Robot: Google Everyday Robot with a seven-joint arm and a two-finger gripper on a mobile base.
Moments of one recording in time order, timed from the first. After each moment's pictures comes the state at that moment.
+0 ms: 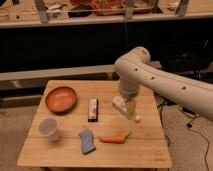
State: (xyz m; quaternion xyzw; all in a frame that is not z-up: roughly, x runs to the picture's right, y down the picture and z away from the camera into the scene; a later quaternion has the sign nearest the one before) arm 0.103 0.073 0.689 -0.31 -0.04 -0.12 0.94
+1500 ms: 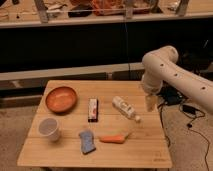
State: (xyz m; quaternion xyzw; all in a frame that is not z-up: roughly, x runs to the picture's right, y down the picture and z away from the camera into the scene) arm 0.200 0.071 0.707 -0.31 -0.01 -0.07 0.95
